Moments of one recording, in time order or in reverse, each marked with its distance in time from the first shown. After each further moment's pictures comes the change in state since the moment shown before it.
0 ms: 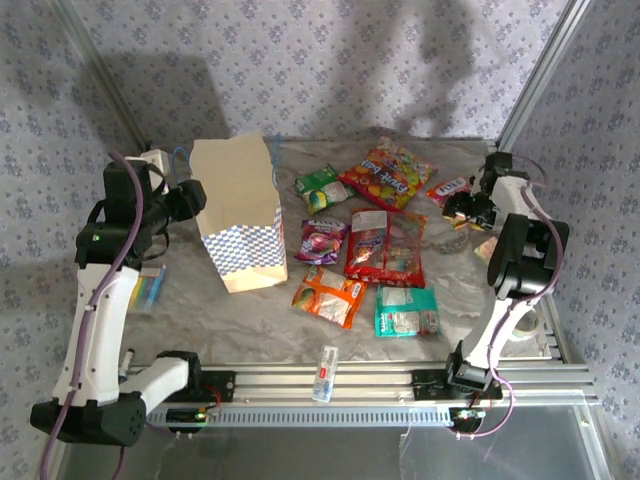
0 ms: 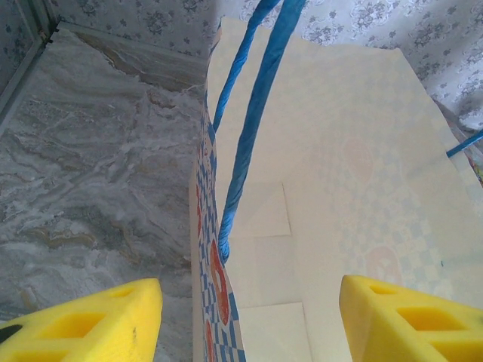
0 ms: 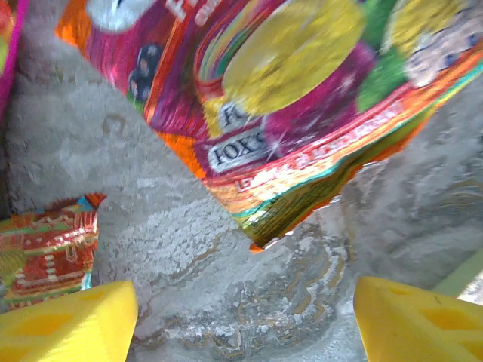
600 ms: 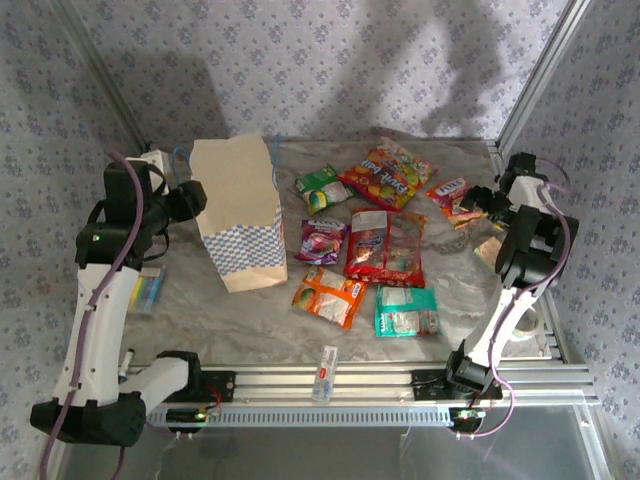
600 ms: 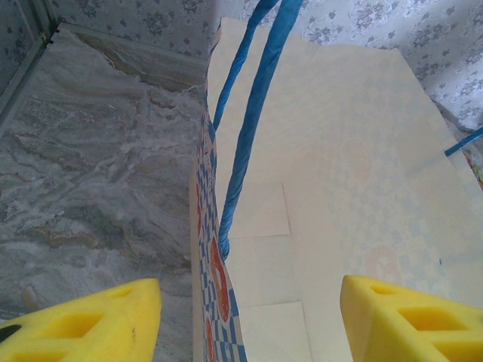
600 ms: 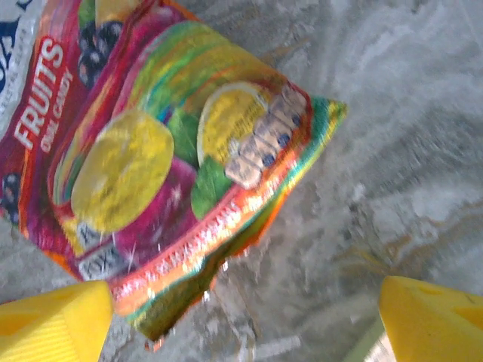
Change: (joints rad) left arm 0.000 0.011 -0.001 -0.003 0.000 0.000; right arm -0.108 0.170 0.108 0.082 -0.018 0.074
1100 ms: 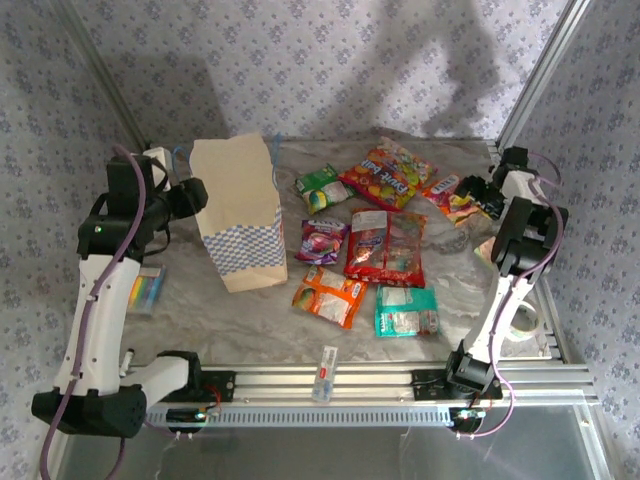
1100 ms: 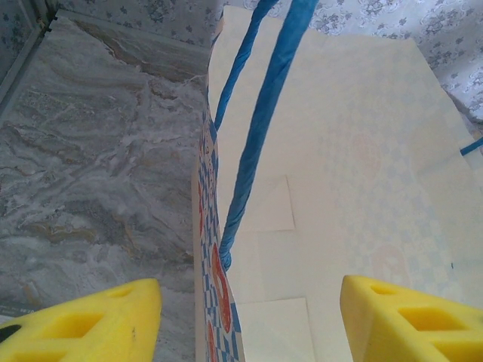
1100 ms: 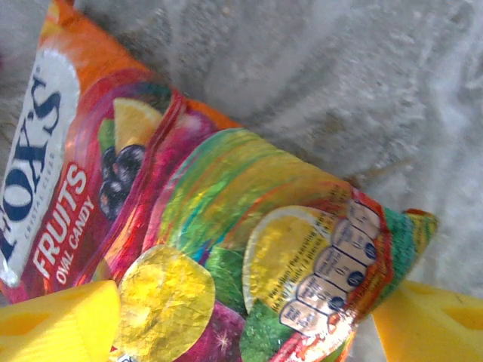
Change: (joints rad) left arm 0.000 0.039 0.033 -0.021 -0.001 0.003; right arm 0.031 0.133 0.133 0.072 -0.081 0.080
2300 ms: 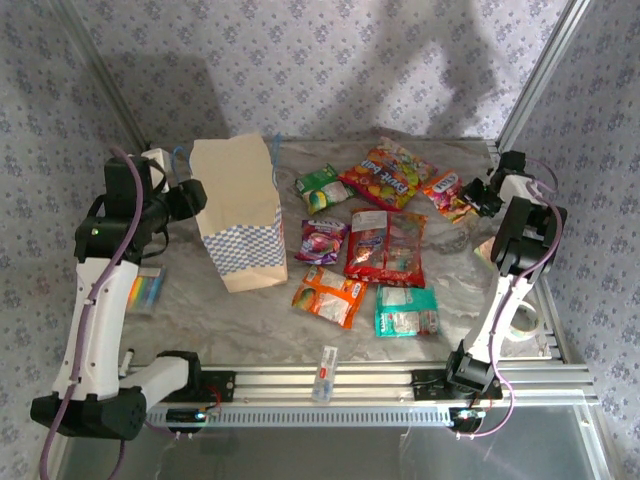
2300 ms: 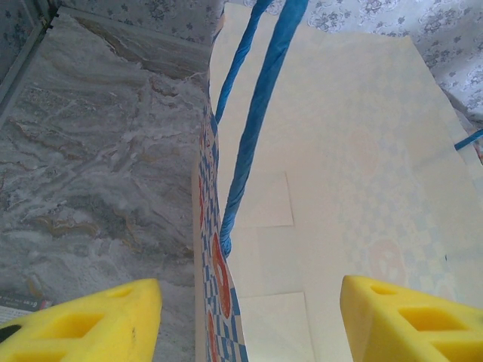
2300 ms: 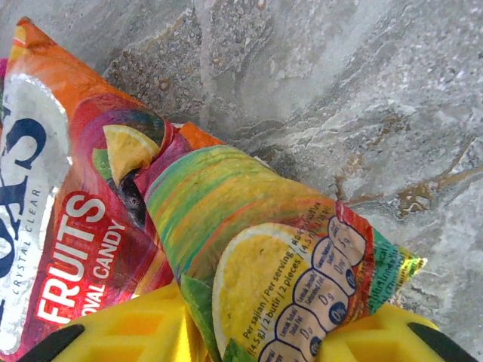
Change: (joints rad) left arm -0.002 -0.015 0.013 -0.029 0.000 -0.004; right arm -0.003 0.001 -0.057 0.077 -0.068 0.085
